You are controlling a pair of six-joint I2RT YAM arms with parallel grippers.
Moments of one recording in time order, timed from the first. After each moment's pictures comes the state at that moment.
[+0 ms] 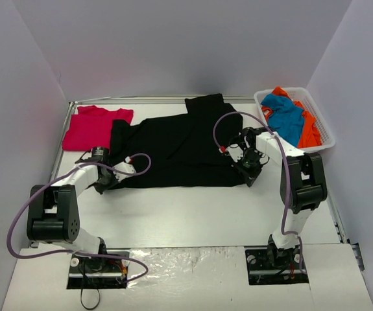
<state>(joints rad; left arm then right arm) -0.01 1.50 0.81 -0.57 0.02 1.00 0.21 1.83 1.25 -1.05 -0.14 -0.58</state>
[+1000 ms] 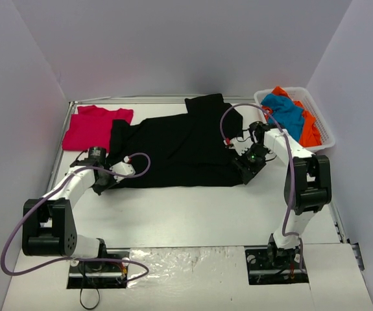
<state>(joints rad) -0.01 1.38 0.81 -0.67 0.04 1.00 0.14 1.80 1.28 -1.06 -0.26 -0.66</state>
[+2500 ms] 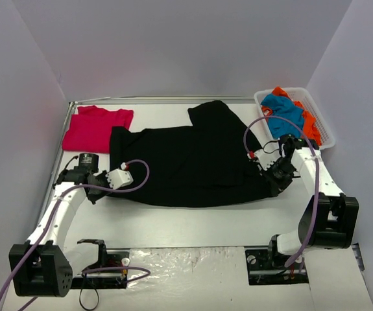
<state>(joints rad) -0.01 1.10 0.80 -0.91 0.12 1.05 -0.07 1.44 1.07 -1.19 -0.18 -0.82</state>
